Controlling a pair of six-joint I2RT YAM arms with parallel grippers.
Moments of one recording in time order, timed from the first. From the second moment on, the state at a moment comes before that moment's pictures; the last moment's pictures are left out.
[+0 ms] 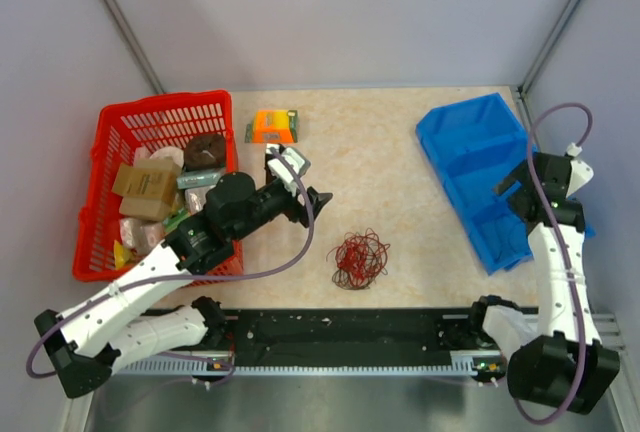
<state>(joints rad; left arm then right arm) -0.85 0.90 0.93 -0.17 -0.02 0.04 -0.24 0.99 0.88 -0.73 0.29 0.56</state>
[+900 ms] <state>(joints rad) -0.88 1.15 0.97 -0.24 0.03 0.02 0.66 1.06 0.55 -0.21 -0.28 0.62</state>
